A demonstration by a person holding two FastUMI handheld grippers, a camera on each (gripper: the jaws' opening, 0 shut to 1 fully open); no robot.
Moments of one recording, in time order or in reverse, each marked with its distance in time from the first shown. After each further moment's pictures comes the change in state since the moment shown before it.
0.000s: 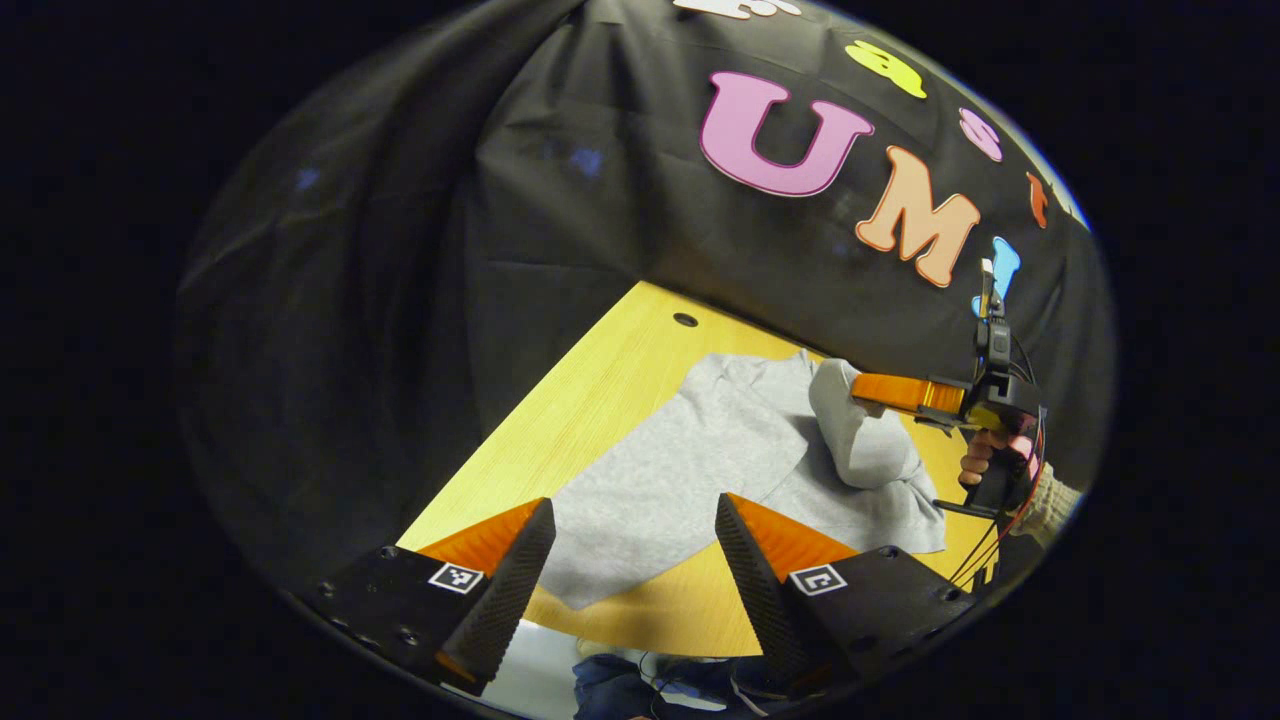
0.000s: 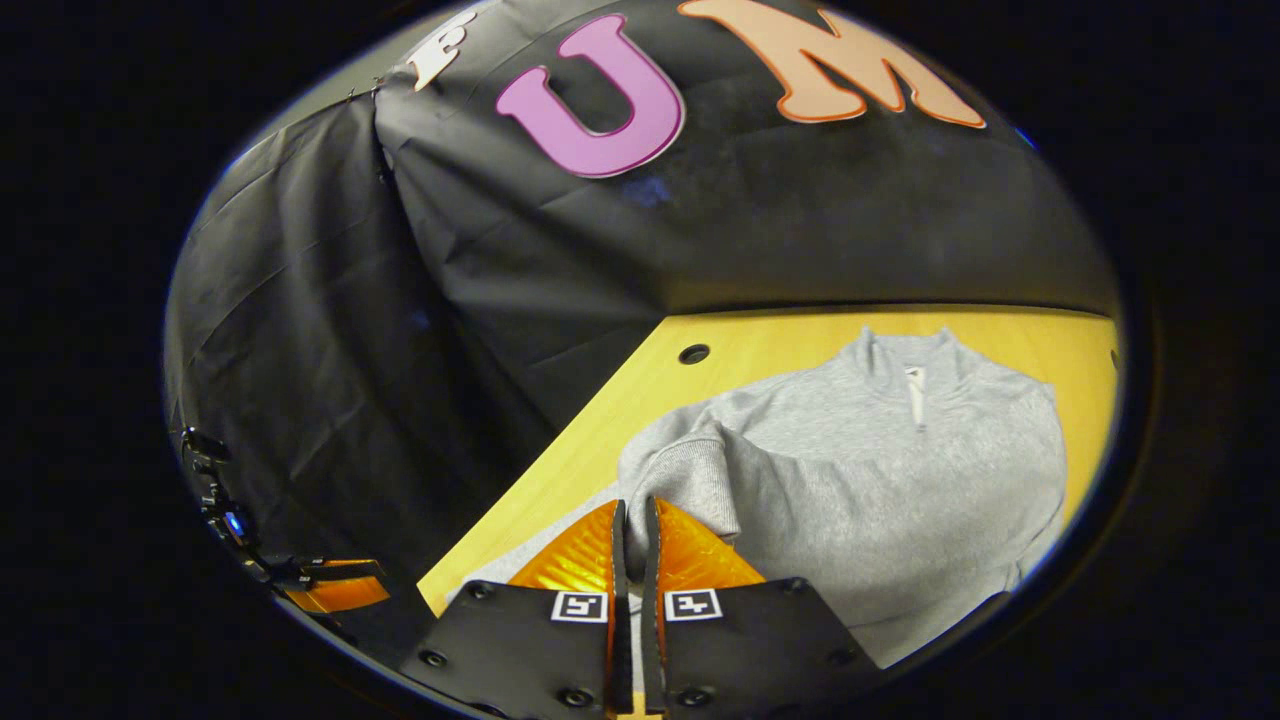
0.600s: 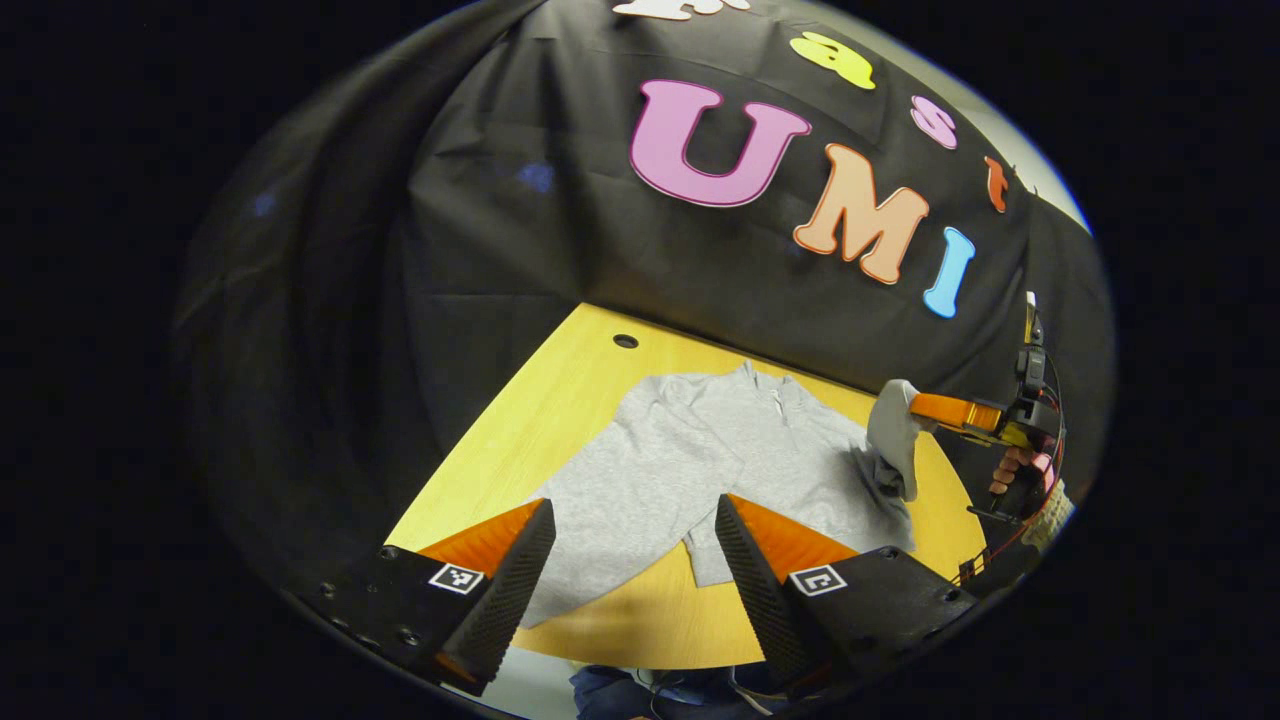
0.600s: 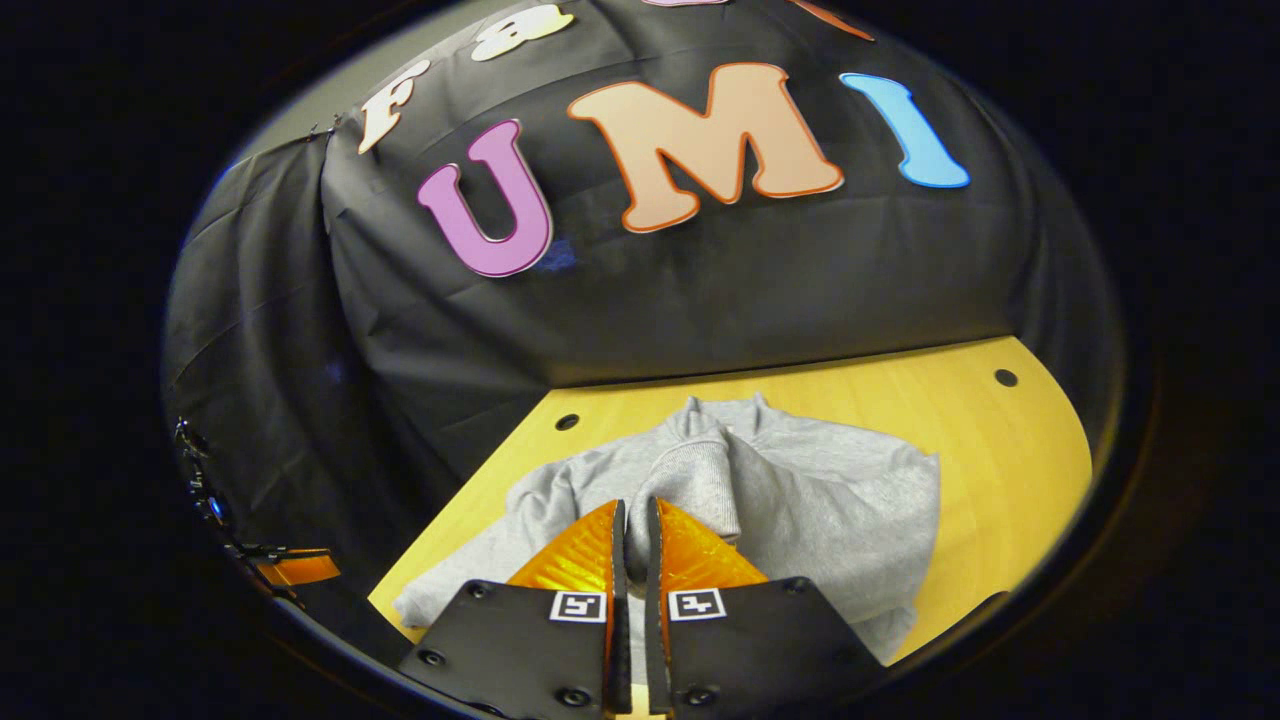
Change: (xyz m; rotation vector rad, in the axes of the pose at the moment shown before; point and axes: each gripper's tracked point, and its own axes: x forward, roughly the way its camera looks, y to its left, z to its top) left arm -0.008 -0.057 0.041 0.073 -0.044 -0.113; right arm -0.145 -0.109 0.053 0.032 -0.201 -0.262
